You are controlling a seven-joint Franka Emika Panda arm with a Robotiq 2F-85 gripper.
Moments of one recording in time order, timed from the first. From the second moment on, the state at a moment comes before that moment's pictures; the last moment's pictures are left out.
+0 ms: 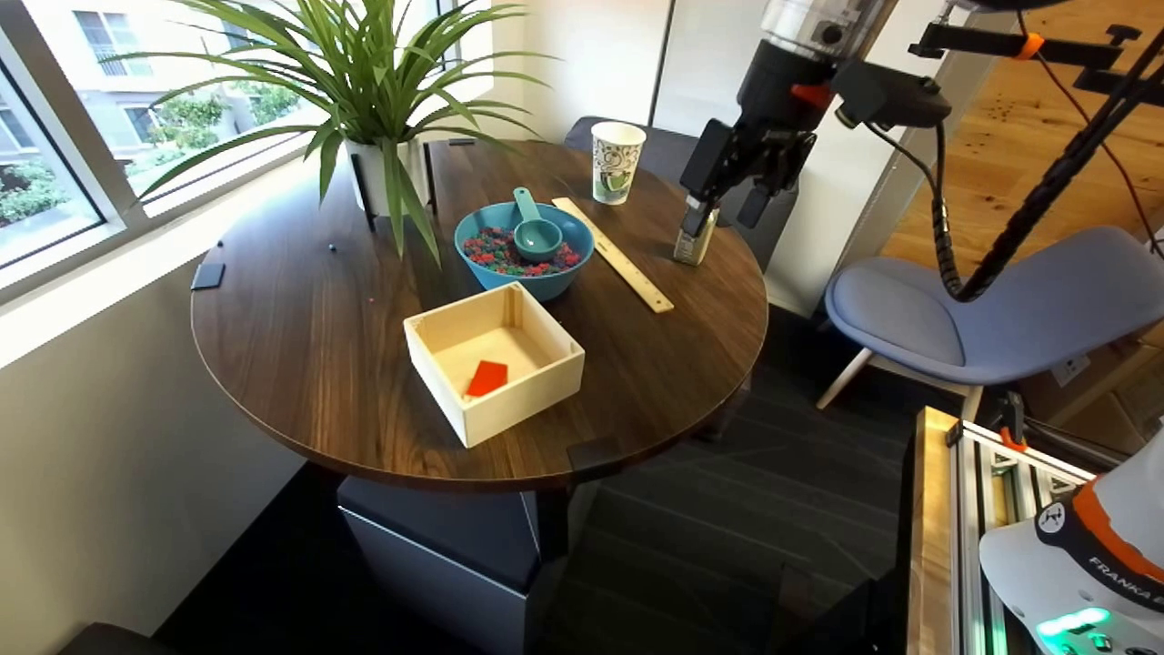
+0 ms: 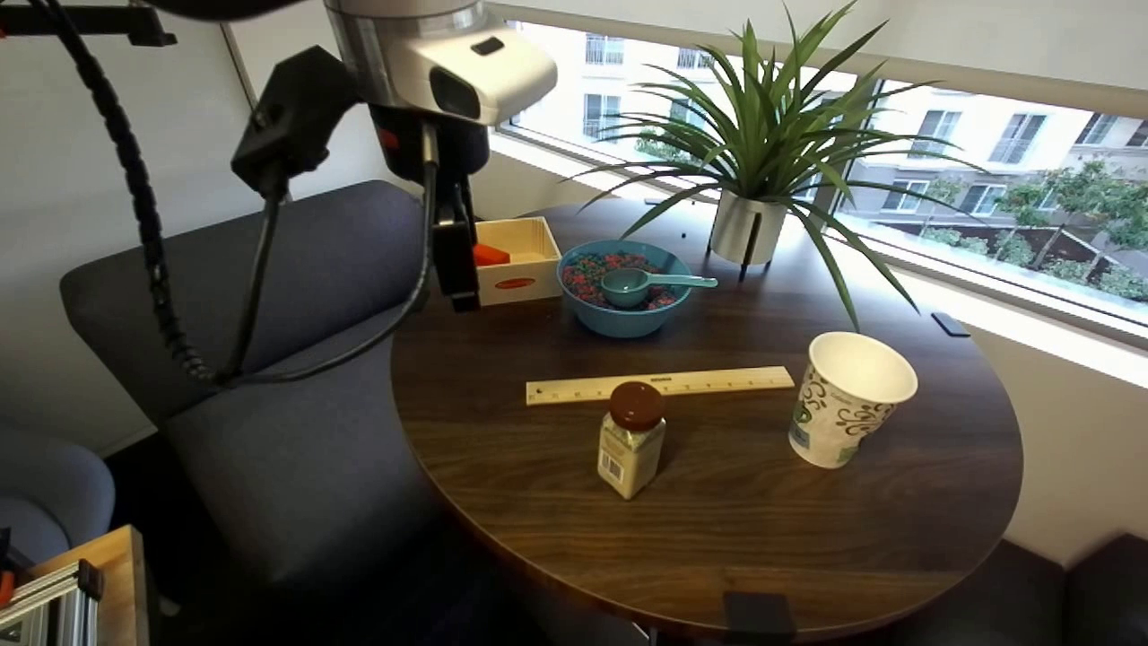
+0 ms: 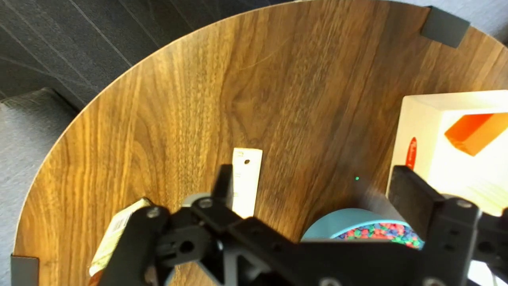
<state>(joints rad) -0.01 -0.26 0.09 -2.21 0.13 2.08 0.41</state>
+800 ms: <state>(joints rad) -0.01 -0.13 0.11 -2.18 0.01 2.16 0.54</state>
